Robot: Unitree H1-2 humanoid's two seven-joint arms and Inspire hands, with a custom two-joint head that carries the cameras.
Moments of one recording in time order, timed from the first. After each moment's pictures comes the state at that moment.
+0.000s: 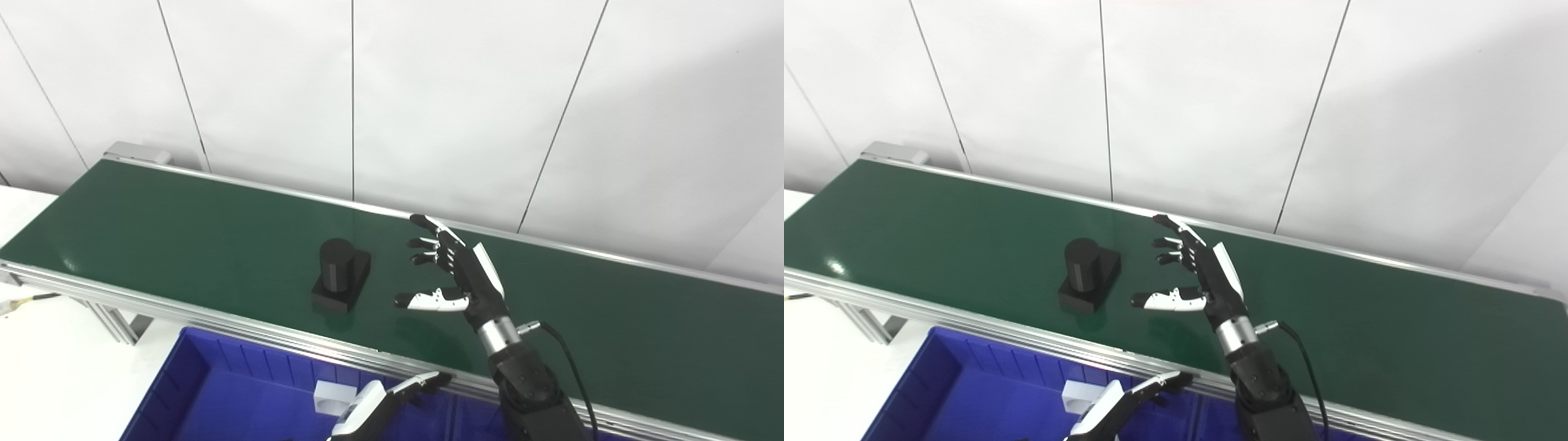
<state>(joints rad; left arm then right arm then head) -0.11 0.20 -0.81 0.46 0.26 -0.43 0.42 -0.51 0.01 0.23 0.68 -0.07 -0.42 0.10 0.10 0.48</state>
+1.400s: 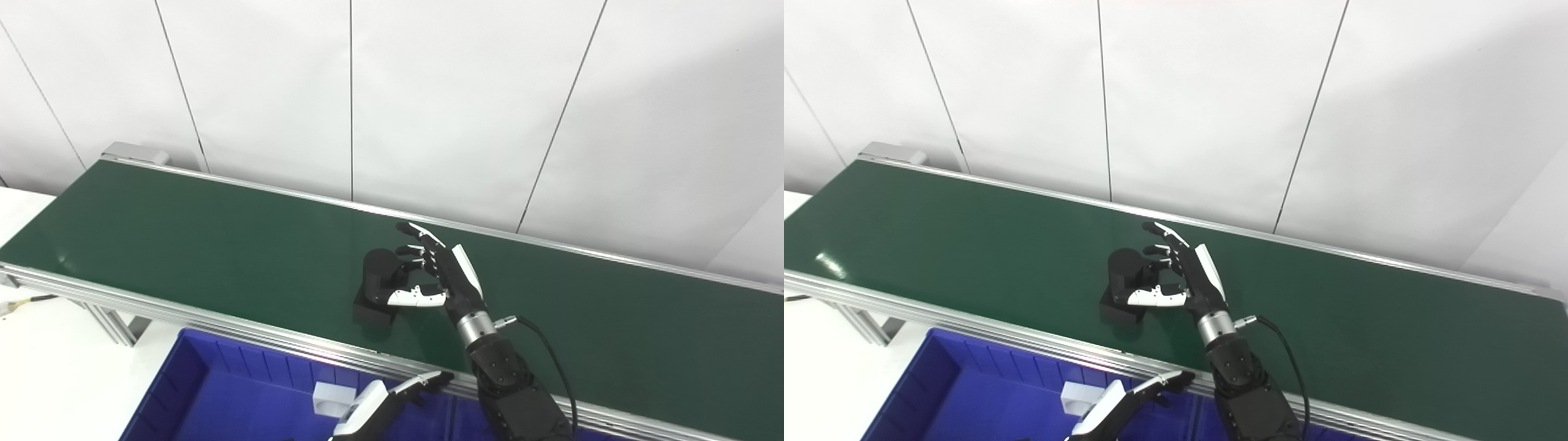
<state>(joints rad) -0.11 0.20 -0.82 0.44 0.26 -0.43 0.42 -0.60 0.05 0.27 0.87 -0.12 -0.42 -0.02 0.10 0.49</state>
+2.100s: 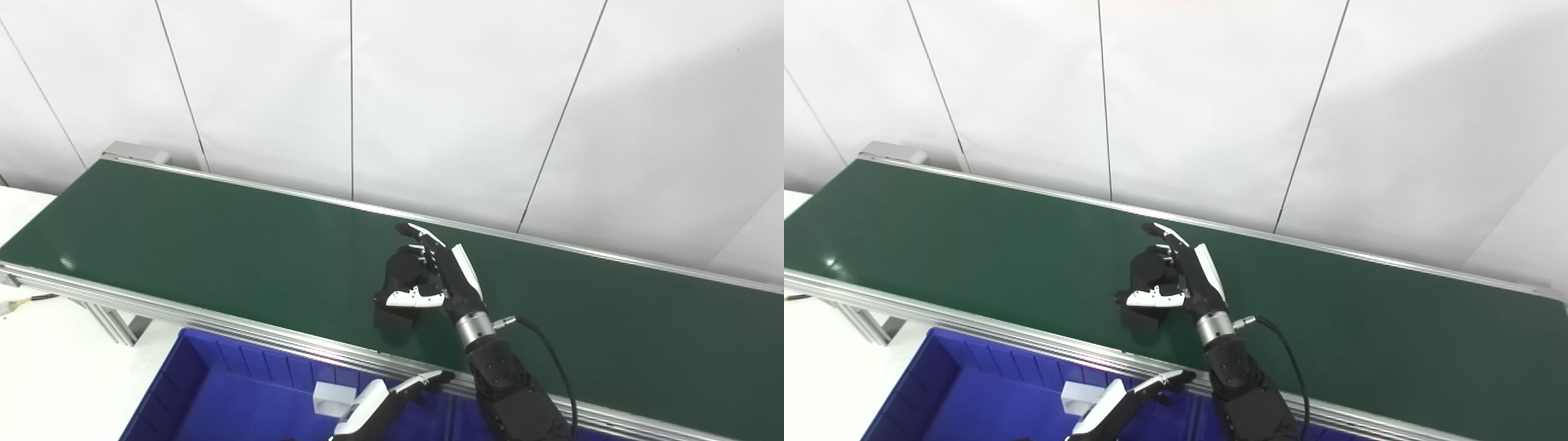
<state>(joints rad) -0.11 0.20 -0.81 0.44 0.26 -0.43 0.42 -0.59 0.05 0.29 0.88 -0.17 -0.42 -0.15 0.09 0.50</state>
